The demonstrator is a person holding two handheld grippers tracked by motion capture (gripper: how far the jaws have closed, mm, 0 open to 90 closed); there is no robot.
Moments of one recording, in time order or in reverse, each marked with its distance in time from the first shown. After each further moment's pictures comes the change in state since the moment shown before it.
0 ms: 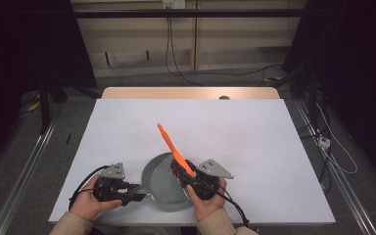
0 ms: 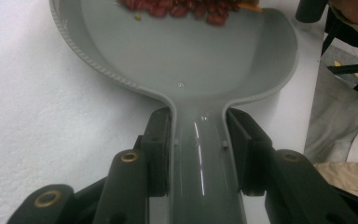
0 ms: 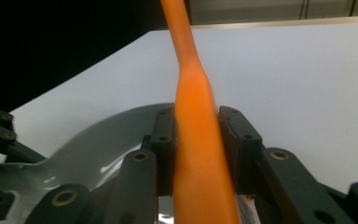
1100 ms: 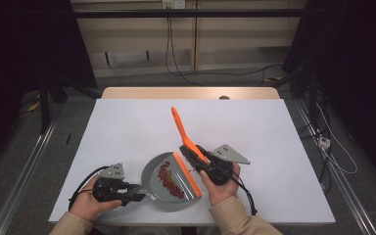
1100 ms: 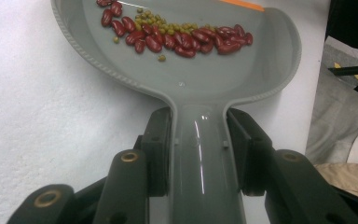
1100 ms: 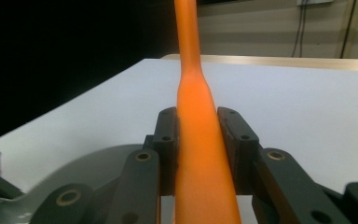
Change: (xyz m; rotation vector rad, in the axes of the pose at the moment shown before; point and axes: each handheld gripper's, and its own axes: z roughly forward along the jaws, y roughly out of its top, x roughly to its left) left arm 0.001 -0.002 0.001 -0.008 0.000 -0.009; right arm -0.041 0.034 -0.010 -0.067 0.010 -0.045
